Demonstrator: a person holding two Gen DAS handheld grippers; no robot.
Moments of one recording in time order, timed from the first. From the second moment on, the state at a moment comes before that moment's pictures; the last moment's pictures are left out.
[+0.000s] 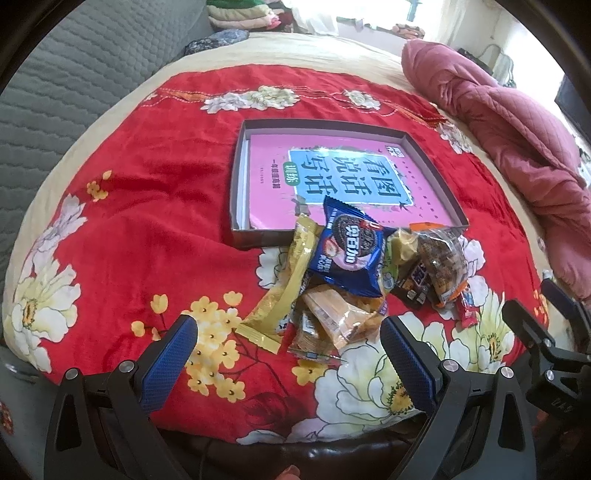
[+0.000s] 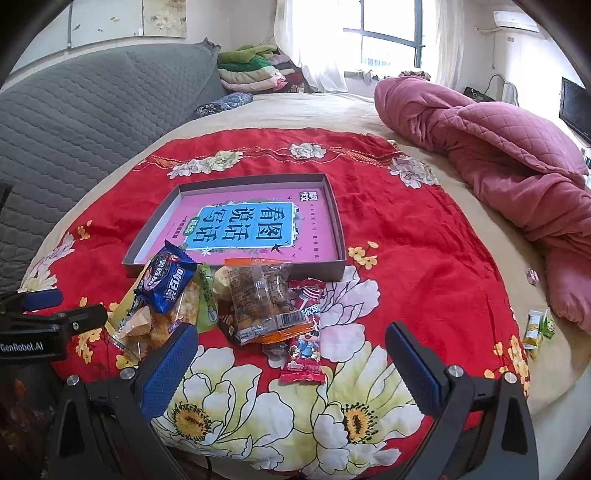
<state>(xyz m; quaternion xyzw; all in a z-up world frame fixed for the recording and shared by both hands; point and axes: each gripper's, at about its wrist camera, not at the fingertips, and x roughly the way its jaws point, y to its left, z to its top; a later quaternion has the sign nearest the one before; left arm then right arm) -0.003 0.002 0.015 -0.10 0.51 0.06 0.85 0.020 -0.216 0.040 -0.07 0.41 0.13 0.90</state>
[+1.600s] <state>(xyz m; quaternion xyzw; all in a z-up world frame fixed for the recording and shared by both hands) 0.083 -0.035 -0.023 -0.01 0.54 0.01 0.84 0.086 -0.184 -0.031 -0.08 0.45 0.20 0.87</state>
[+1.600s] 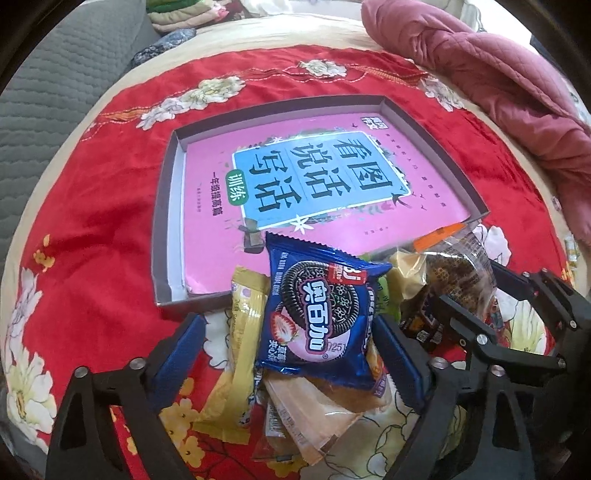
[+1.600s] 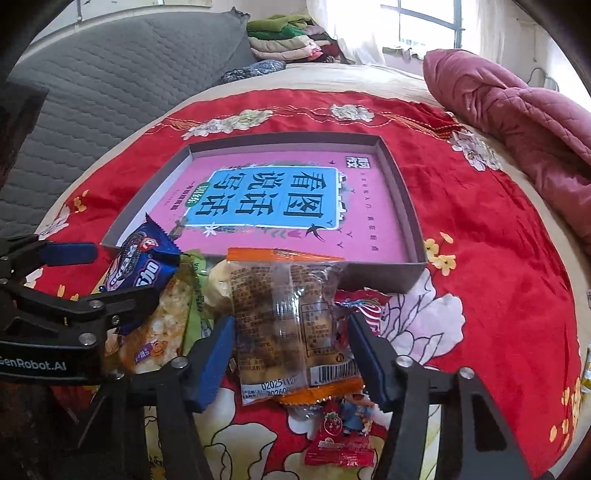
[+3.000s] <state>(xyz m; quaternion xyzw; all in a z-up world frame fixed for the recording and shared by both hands) 0.134 0.028 0.010 -0.13 0.49 0.05 0.86 0.142 -0.218 -0.001 0.04 0.38 0.21 0.90</state>
